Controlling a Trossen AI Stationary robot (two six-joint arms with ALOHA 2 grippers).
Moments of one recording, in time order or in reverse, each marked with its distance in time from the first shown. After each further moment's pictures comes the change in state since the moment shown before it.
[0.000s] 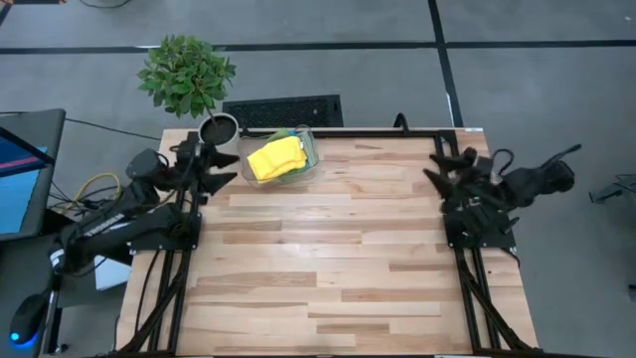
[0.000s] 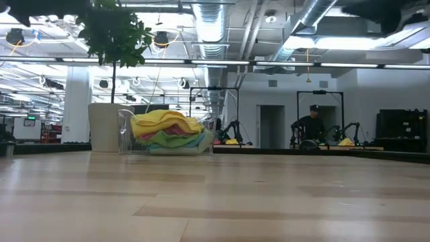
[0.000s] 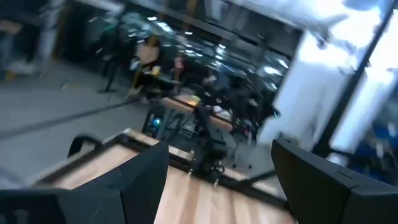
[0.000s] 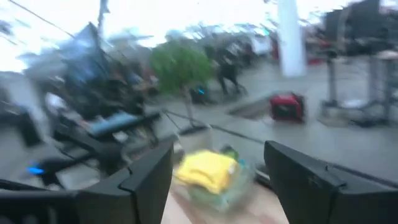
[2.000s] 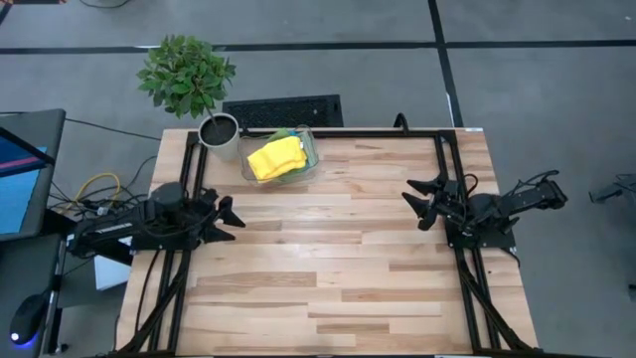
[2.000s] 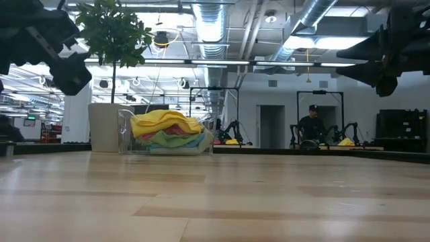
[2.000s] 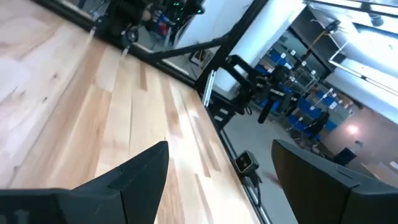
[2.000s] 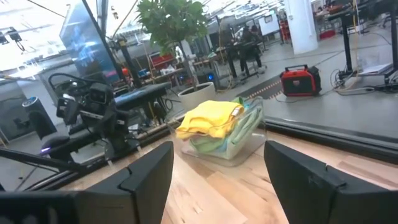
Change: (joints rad) left arm -0.369 -0.373 -0.377 -0.229 0.160 -0.108; right arm -0.134 -0.293 -0.505 0.148 -0.175 0.170
